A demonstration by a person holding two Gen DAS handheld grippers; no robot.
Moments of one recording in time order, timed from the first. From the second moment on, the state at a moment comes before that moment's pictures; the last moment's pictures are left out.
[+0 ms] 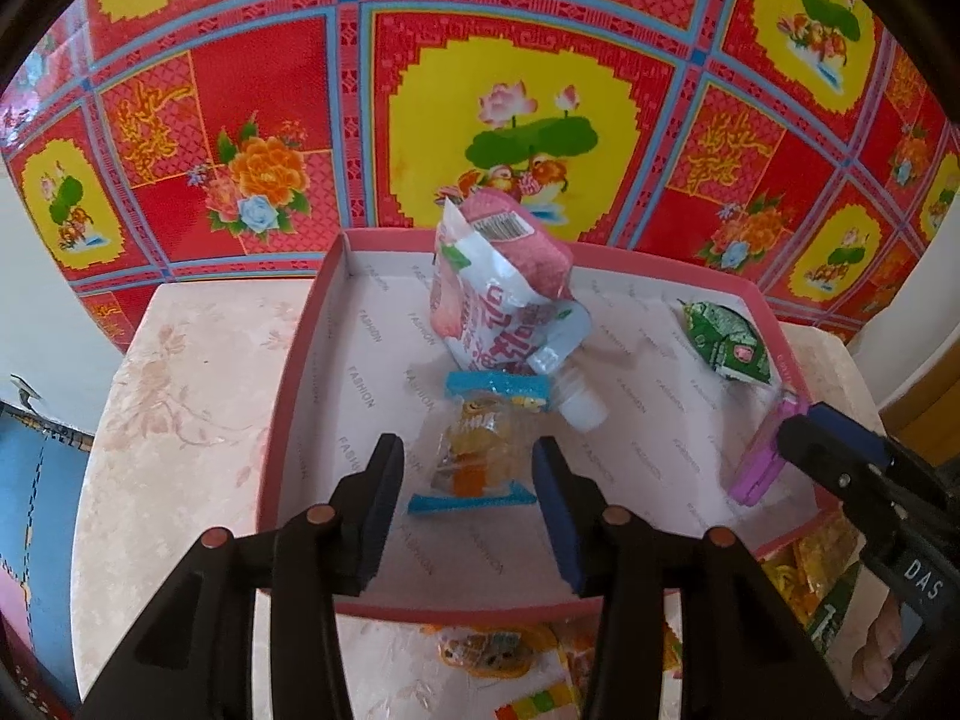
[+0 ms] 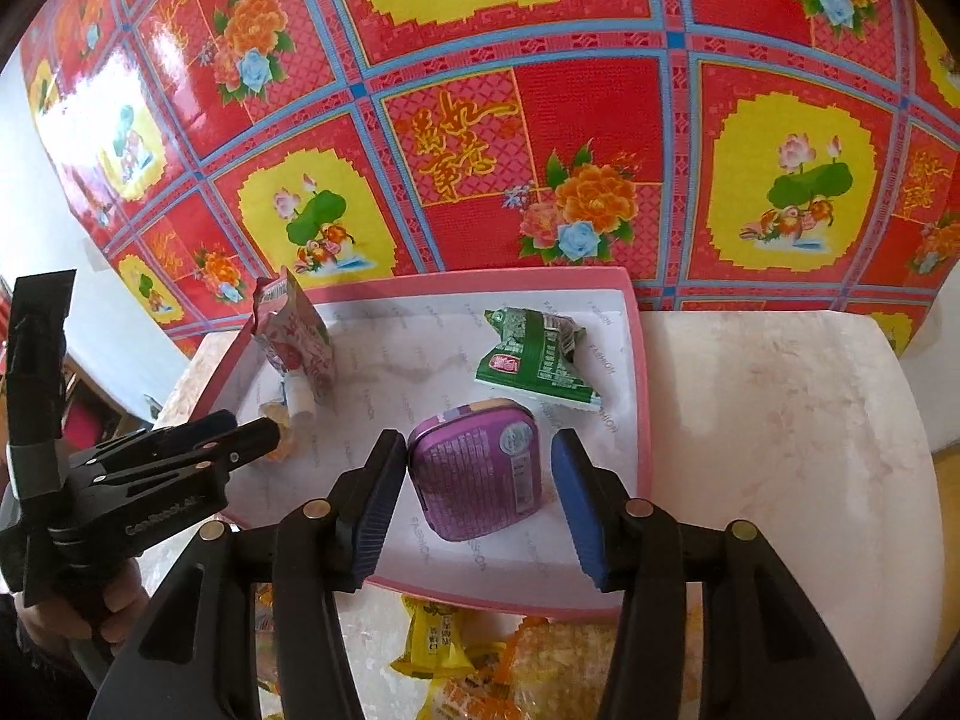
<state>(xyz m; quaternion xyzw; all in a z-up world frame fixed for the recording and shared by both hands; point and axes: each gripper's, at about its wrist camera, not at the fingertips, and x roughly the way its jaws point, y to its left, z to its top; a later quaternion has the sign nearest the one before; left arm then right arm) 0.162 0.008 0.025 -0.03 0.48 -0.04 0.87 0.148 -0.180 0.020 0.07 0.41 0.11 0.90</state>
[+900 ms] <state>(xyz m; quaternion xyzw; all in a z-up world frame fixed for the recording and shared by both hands) 0.110 0.011 0.059 -0.05 0.47 -0.04 0.88 0.096 -0.195 0.040 0.09 0.40 0.10 0.90</state>
